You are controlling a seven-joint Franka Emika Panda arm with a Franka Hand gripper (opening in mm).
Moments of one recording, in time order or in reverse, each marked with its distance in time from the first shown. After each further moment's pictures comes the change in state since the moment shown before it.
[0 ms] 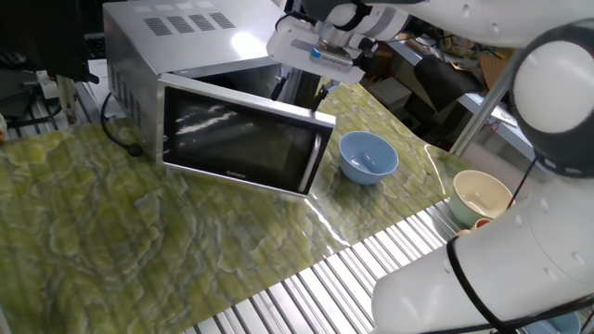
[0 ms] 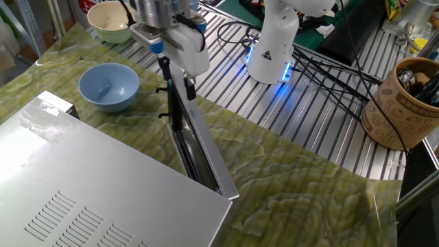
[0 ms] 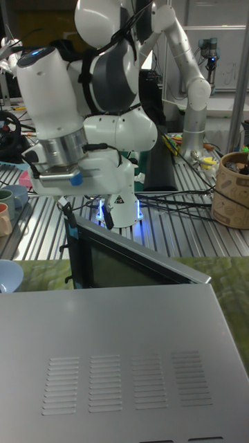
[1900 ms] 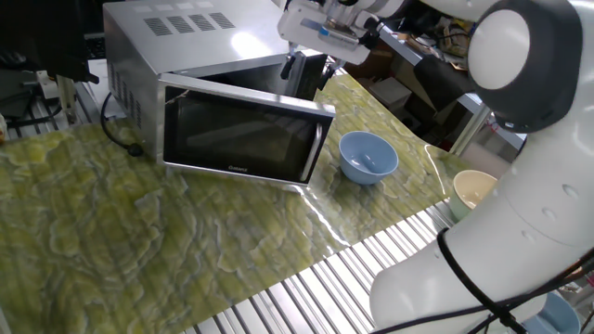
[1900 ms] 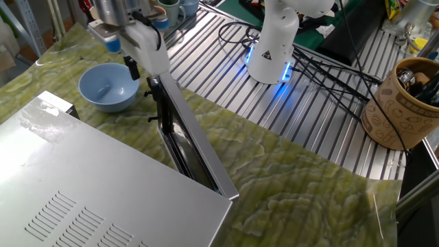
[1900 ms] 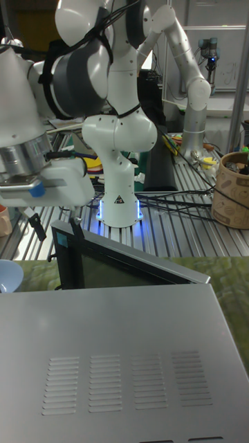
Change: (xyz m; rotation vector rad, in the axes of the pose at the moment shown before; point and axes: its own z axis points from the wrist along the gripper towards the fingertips) arm -0.073 -0.033 -0.015 -0.001 -0.006 -0.011
